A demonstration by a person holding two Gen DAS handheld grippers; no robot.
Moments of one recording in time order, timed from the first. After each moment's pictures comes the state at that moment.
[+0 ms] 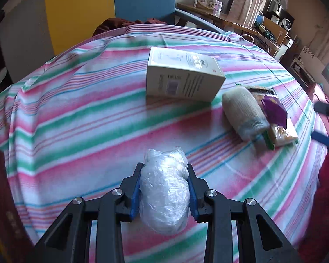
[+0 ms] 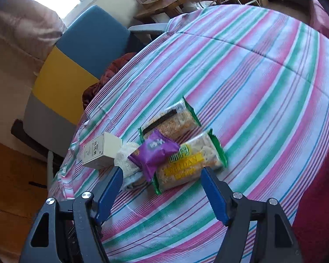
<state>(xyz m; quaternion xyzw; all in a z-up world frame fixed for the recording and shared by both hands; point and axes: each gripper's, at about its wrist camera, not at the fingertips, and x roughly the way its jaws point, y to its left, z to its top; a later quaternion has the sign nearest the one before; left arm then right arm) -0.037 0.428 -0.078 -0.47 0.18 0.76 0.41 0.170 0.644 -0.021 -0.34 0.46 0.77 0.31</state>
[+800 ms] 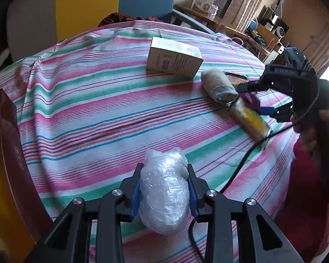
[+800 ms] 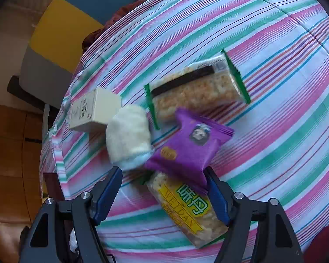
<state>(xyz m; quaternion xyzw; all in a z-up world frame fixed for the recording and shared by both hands) 0.007 0.351 -0.054 -0.49 0.14 0.74 0.43 0.123 0.628 -0.072 -0.47 0.46 0.73 0.17</state>
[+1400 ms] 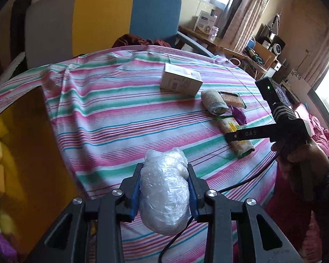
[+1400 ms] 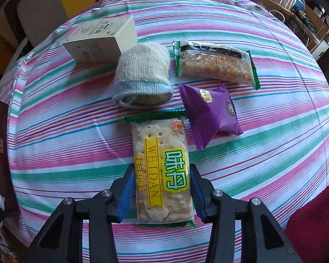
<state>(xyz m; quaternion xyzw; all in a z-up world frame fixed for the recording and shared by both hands) 0.015 0.275 -0.010 -0.45 0.10 0.78 0.43 0.107 0.549 -0.073 -0.58 0.22 0.74 0.24</state>
